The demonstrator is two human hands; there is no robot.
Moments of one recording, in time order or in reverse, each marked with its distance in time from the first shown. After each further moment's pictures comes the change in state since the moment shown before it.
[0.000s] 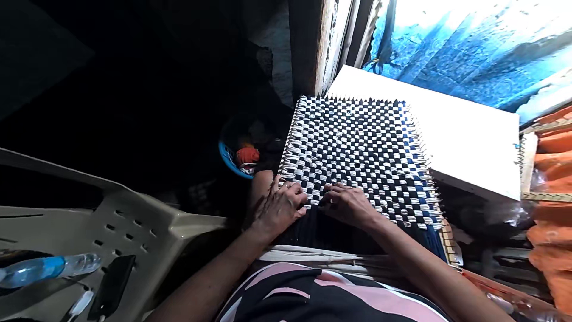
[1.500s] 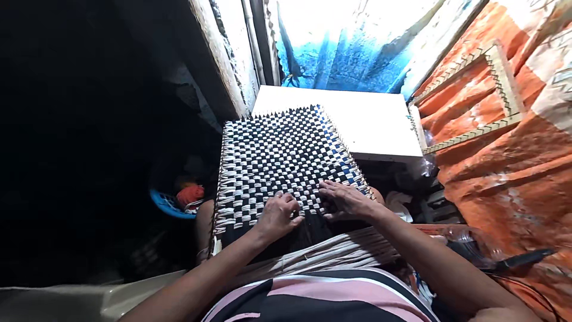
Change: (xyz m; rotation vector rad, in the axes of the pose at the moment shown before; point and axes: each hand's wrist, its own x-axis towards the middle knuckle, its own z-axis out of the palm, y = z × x) left_hand 0.073 0.085 0.030 -0.160 -0.204 0.233; right_hand -0.118 0.067 -0.048 -0.044 -0.076 0.234
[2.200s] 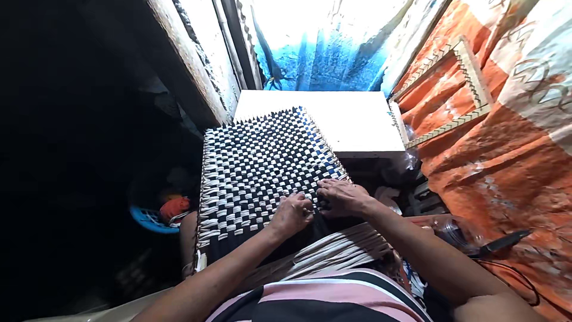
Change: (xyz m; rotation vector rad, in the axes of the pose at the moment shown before) left_hand 0.048 0.041 0.026 -0.104 -0.051 0.088; right_hand -0.013 0.013 -0.014 -0.149 -0.003 0.026
